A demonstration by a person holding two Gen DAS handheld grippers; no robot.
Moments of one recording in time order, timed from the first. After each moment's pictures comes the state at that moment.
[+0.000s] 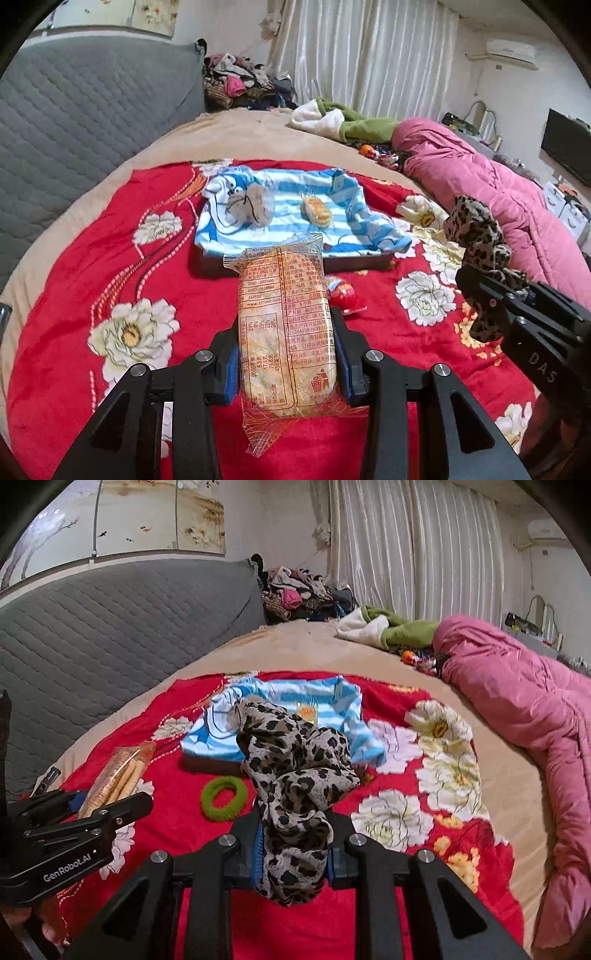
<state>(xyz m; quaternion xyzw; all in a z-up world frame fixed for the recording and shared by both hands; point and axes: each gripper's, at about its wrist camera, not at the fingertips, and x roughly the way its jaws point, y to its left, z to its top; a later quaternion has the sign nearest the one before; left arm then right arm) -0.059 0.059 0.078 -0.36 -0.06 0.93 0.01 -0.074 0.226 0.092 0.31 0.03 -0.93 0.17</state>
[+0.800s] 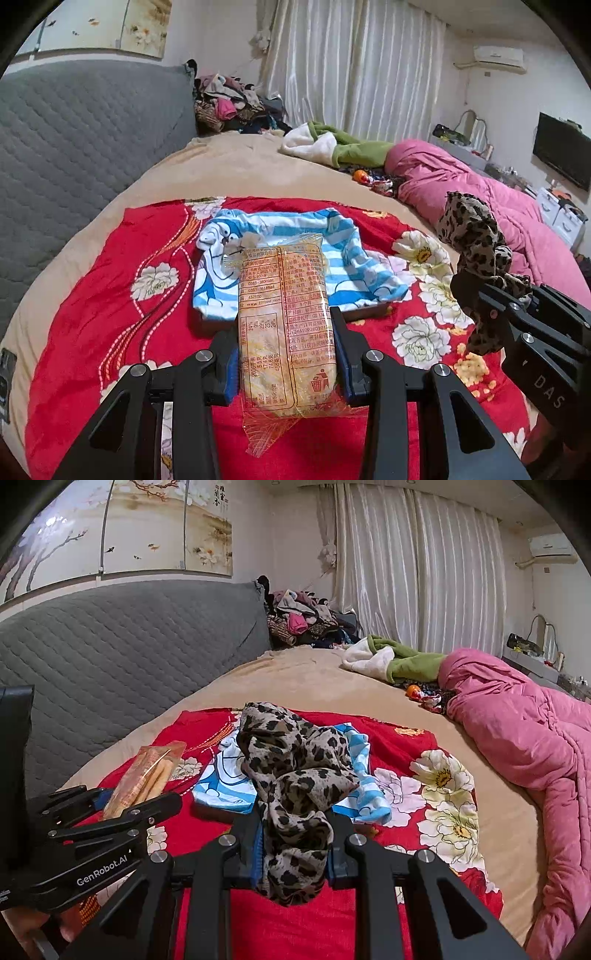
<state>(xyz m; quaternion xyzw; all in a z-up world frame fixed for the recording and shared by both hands) -0.102 0.052 0.126 -0.33 -0.05 0.94 0.02 -0.099 0.205 0.142 0.28 0.03 -0.94 0.18</state>
